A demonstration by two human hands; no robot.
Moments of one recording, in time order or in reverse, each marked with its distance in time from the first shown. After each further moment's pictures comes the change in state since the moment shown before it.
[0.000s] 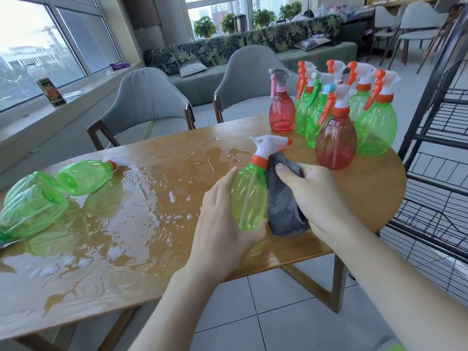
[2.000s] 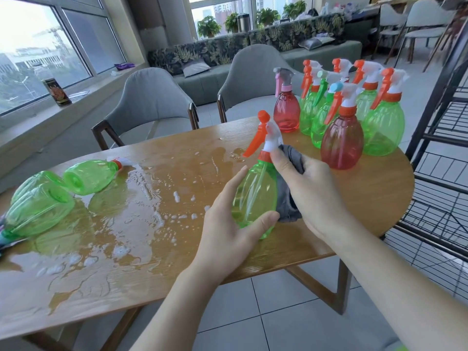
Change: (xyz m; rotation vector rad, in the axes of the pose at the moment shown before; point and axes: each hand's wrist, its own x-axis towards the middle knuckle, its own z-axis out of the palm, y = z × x) left_hand -0.001 0.003 -0.007 -0.285 -0.083 -0.050; right_hand -0.006 -0.013 0.011 0.050 -0.083 -0.117
